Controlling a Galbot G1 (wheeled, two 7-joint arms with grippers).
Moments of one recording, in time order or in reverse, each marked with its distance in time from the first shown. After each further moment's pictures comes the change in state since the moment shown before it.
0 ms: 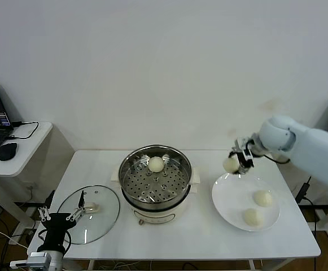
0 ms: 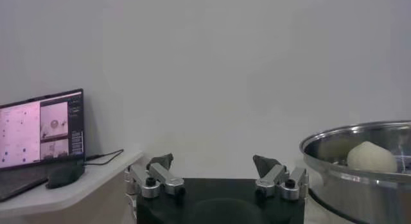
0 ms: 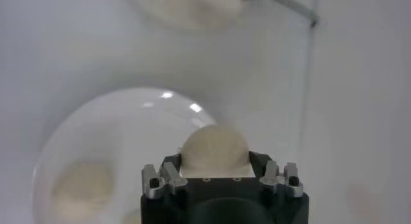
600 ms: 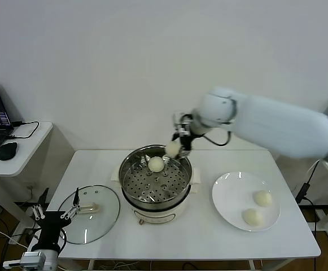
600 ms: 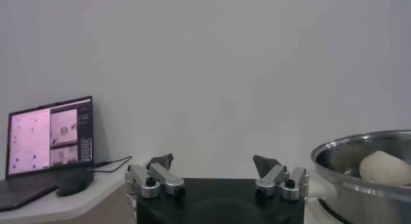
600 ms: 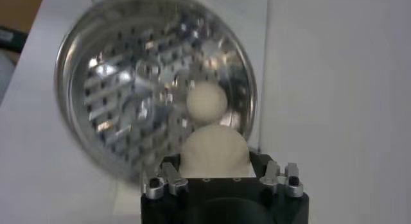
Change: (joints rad) left arm 0.013 -0.015 -0.037 -0.021 -0.005 -0.002 -0.001; right arm 0.019 0.453 -0.054 -0.132 0.285 -0.219 0.182
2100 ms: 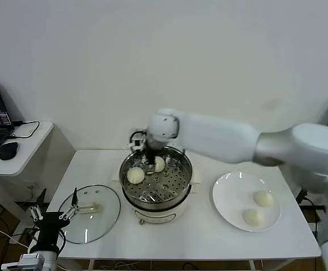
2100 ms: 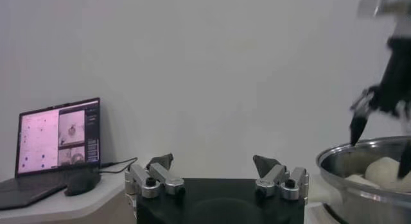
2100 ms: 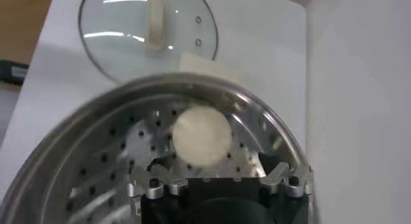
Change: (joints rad) left arm 0.004 -0.003 0.003 0.000 -0.001 -0.010 0.000; right arm 0.032 -0.021 -0.037 -0.008 -0.064 -0.003 -0.127
